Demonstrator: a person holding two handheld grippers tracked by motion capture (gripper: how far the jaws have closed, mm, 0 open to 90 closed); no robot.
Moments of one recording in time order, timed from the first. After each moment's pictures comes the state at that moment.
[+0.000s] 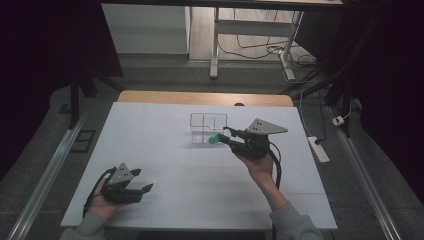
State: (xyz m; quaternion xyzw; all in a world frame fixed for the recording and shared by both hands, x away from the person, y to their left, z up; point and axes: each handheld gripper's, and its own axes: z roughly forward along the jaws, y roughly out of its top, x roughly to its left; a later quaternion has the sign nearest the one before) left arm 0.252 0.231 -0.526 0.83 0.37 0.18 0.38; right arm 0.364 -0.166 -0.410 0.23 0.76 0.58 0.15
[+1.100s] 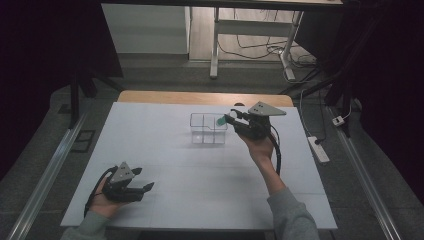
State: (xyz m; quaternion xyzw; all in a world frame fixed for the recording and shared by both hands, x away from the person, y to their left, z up) left arm 0.256 0.230 -0.527 0.83 0.37 0.18 0.38; right arm 0.420 -0.169 -0.407 0.27 0.75 0.55 0.22
